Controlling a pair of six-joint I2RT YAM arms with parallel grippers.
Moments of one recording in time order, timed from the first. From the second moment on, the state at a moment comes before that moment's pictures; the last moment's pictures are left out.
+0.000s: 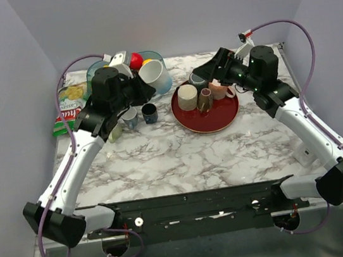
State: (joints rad) left arm -0.44 1.30 1.40 -0.40 0.22 -0.50; right arm 0.37 1.28 1.24 -0.07 -0.32 0.70
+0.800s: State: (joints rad) left arm -0.44 0.97 0.81 -0.73 -0.35 -0.52; right arm 0.37 1.38 1.24 -0.23 -0.25 0.68
